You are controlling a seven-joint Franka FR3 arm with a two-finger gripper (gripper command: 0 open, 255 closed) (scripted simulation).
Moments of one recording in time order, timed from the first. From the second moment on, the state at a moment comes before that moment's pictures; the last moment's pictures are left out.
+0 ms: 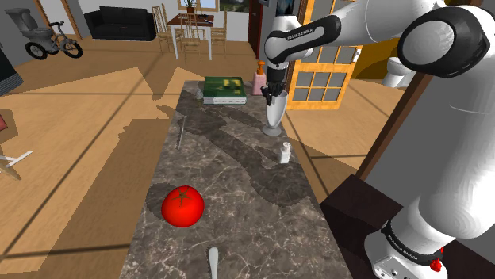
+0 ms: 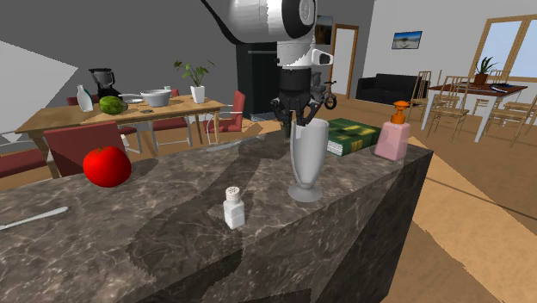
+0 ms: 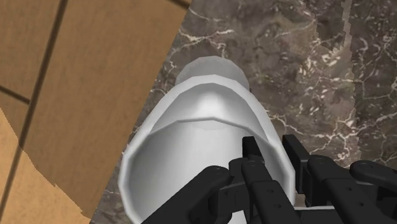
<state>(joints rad) -0.08 0.35 -0.04 -1.68 0.00 2.05 -0.08</state>
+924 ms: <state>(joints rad) -0.08 0.32 -0.04 -1.58 0.00 1.93 -0.08</state>
